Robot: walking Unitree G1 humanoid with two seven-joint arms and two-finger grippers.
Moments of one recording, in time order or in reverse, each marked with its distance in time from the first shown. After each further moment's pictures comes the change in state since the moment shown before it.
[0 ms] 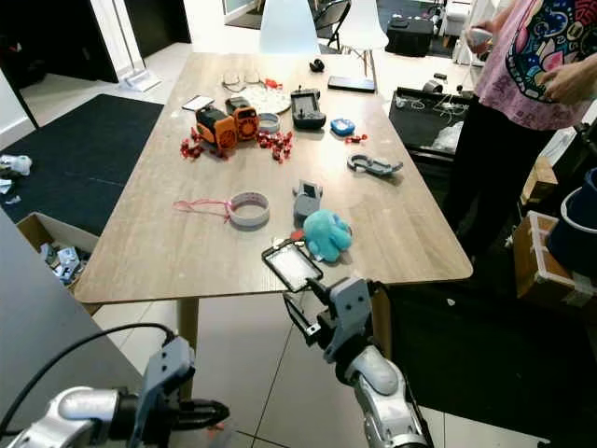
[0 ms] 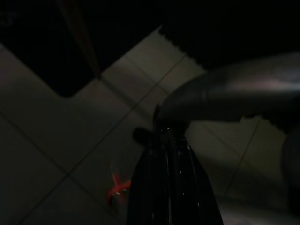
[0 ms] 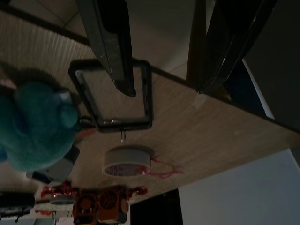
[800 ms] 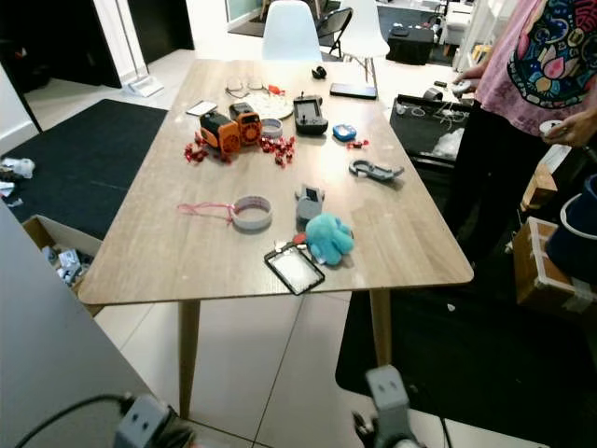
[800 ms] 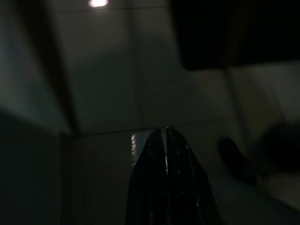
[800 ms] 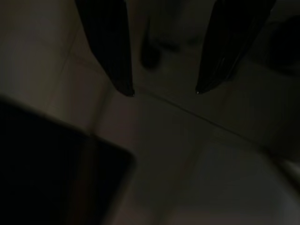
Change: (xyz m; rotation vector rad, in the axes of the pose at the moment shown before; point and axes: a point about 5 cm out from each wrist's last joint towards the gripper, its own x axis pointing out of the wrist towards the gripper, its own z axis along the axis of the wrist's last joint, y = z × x) left arm 0.010 -0.016 -0.106 -0.342 -0.083 0.842; right arm -0.149 -0.030 -0.129 0.190 0.841 -0.556
